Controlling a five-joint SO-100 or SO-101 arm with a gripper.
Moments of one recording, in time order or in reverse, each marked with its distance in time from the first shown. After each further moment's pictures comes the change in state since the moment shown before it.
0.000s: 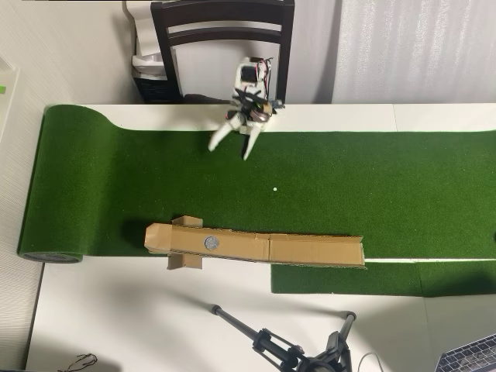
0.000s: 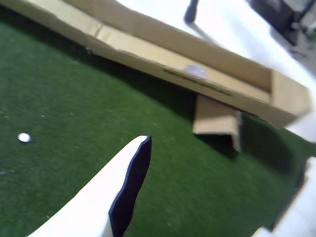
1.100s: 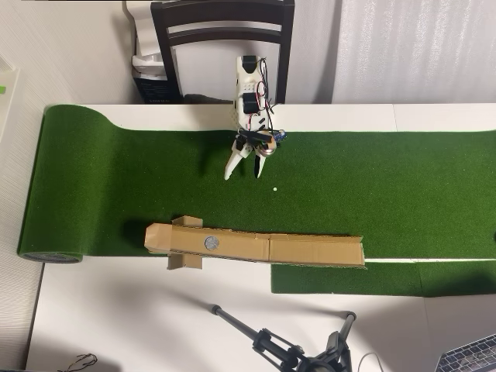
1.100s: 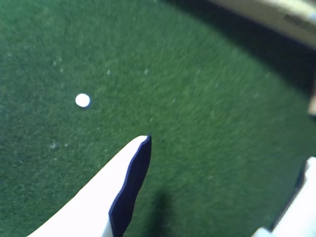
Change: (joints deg) arm -9.5 -0.4 22.2 -8.0 9.4
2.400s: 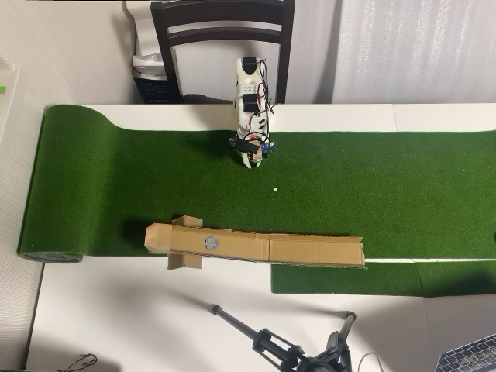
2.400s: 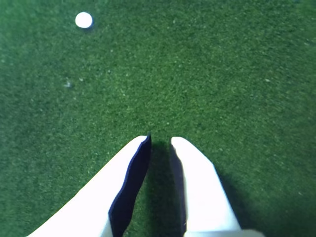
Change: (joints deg) arm -0.3 0.8 0.5 20.3 16.7
